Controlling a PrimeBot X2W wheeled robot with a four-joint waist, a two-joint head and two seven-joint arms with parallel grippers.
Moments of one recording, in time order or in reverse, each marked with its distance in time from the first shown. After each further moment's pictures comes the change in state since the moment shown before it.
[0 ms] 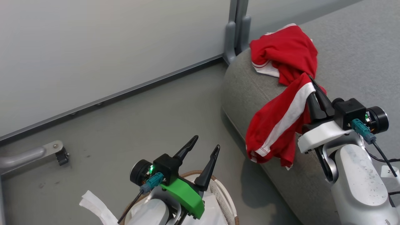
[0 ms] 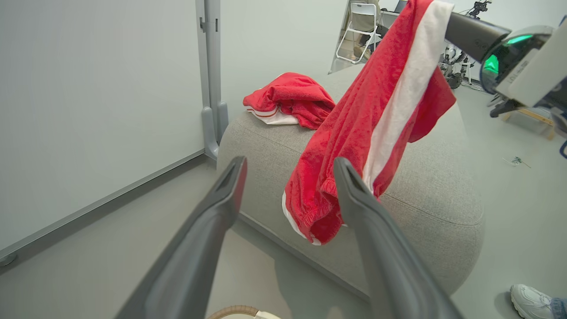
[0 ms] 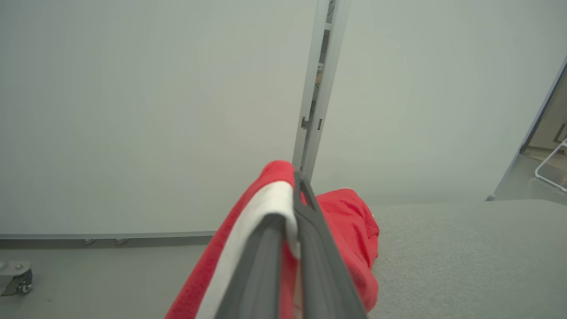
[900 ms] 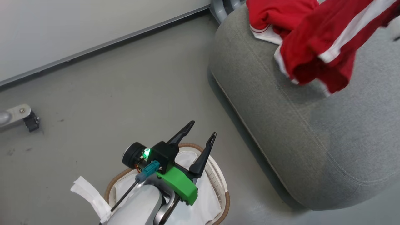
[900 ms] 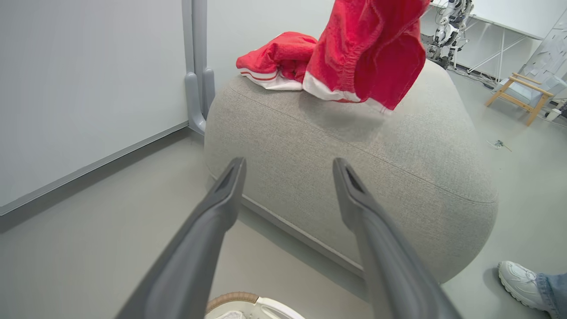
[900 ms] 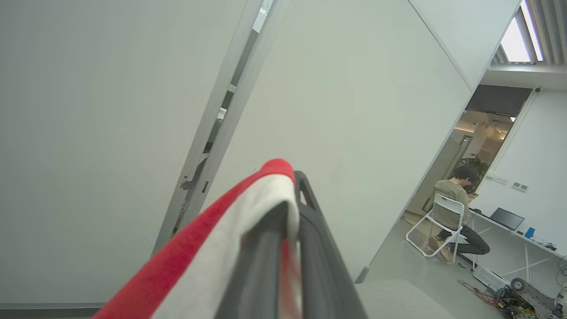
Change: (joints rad) left arm -0.078 0.058 -0.035 -0.018 0.026 0.000 0.000; right arm -0.488 -0.225 -0.142 0.104 -0.076 0.000 0.012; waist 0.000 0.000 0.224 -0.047
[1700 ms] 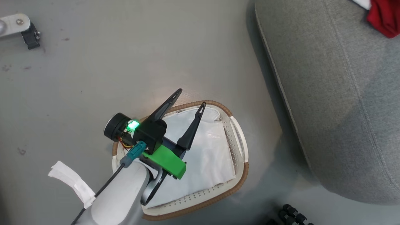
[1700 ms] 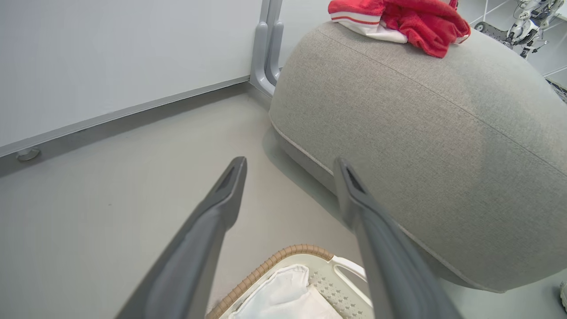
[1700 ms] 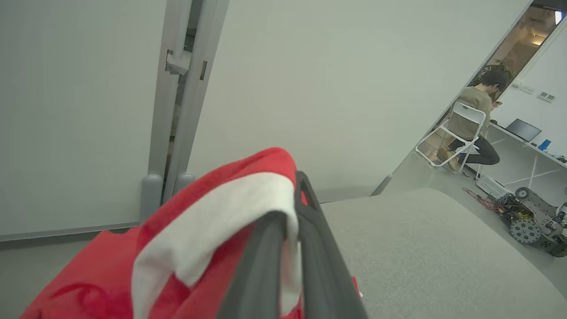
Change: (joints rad) left arm -0.088 0.045 0.069 -0.086 0.094 0.000 0.000; right arm -0.309 -0.095 -0.294 0.398 -0.137 0.000 -0.005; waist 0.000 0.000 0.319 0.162
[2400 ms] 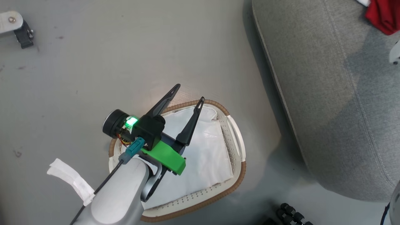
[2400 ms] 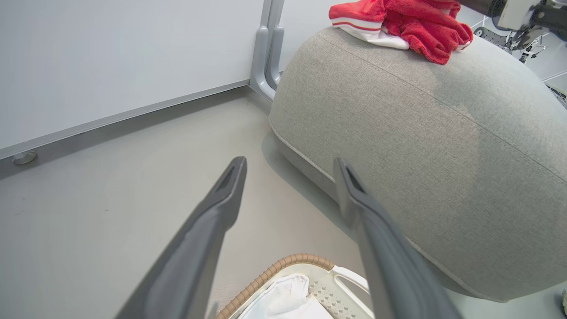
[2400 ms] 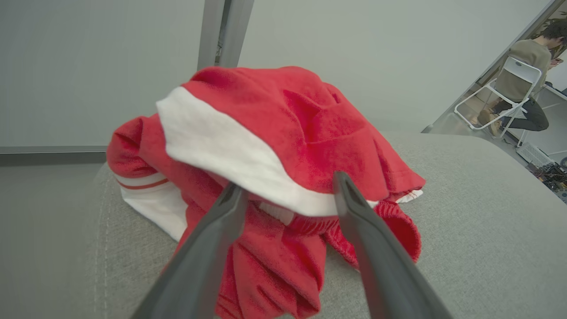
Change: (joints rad) left arm -0.015 -0.010 0.020 0.007 0.005 0.000 0.000; right arm 0.270 0.159 0.001 -0.097 0.003 0.000 -0.005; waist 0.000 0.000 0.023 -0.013
